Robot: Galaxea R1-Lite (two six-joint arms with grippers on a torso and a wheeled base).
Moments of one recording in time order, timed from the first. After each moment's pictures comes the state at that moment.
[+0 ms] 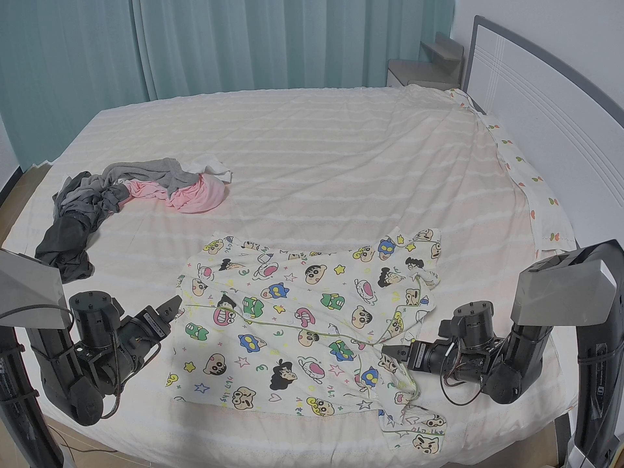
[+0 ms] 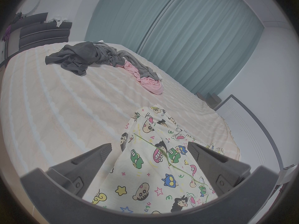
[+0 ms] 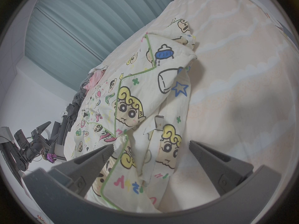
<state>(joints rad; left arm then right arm) -0.15 2.06 -0.15 -1.55 0.11 -0.68 0.42 2.37 -0.53 -1.23 0.13 0.58</state>
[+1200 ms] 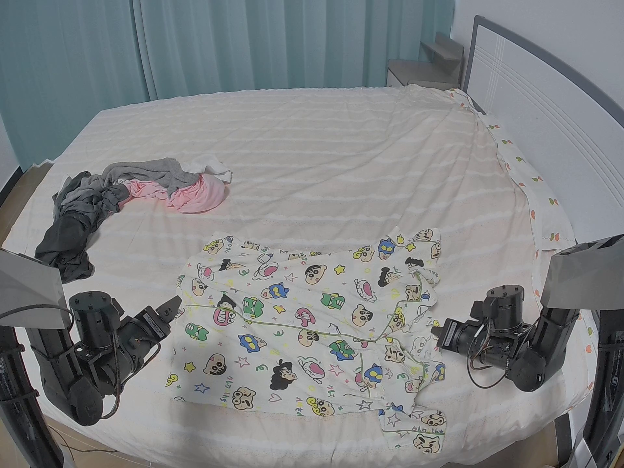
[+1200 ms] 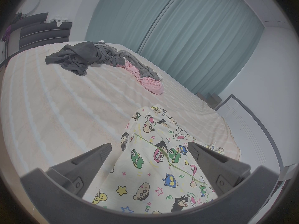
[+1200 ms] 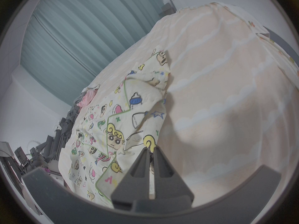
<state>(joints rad) -0.15 2.06 -0.15 -1.55 0.11 -0.68 0.28 2.27 -0.46 -1.26 0.08 0.57</state>
